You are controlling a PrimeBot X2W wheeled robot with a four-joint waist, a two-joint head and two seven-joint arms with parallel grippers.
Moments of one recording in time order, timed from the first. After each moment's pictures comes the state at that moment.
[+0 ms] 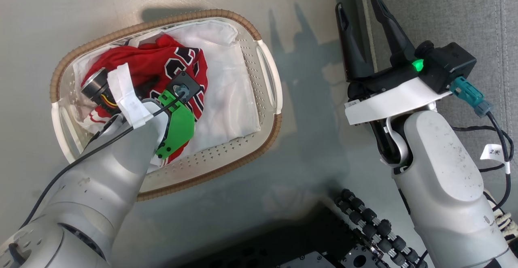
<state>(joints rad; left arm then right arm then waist) -1.06 0.11 -1.04 1.29 -0.25 -0.11 0.00 -0.63 -0.05 0.24 0.21 0.33 0.13 -0.26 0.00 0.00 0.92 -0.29</state>
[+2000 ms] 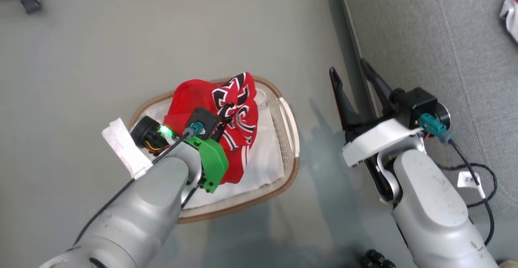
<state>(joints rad) -0.90 0.08 -1.17 1.14 -0.70 -0.13 -0.26 -0.53 -0.05 0.24 0.39 0.25 0.13 -0.26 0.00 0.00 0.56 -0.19</state>
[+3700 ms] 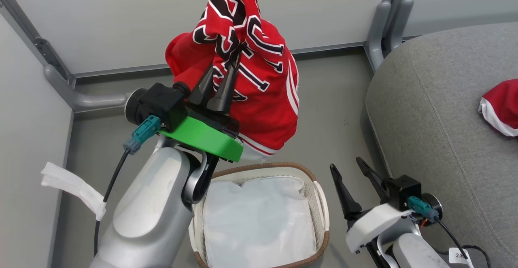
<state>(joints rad) -0.58 0.08 -0.50 0.29 -0.47 -0.12 -0.26 -0.20 -0.05 0.26 0.42 0.26 0.13 -0.26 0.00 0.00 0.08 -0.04</state>
